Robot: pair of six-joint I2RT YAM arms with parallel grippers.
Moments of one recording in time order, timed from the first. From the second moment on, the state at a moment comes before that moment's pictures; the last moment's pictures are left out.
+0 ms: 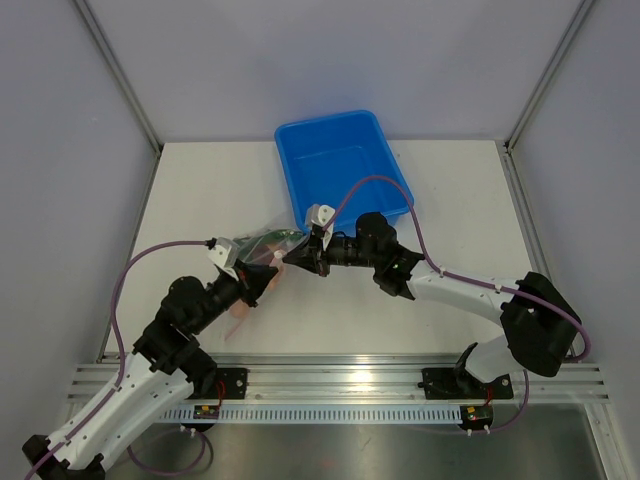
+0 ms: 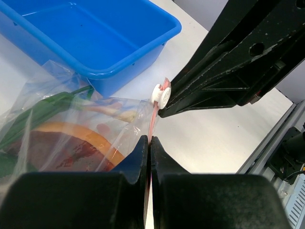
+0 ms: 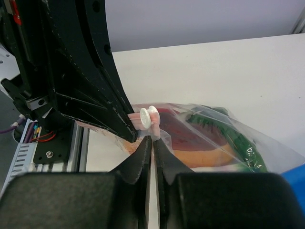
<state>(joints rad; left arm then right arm) -0.64 0.38 0.41 -0.11 0.11 -0.30 0.88 1.46 0.89 0.52 -0.57 -0.02</state>
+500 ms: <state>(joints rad) -0.64 0.31 0.41 -0.10 0.10 -0.31 0.88 1.48 0.90 0.45 -0.59 0.00</state>
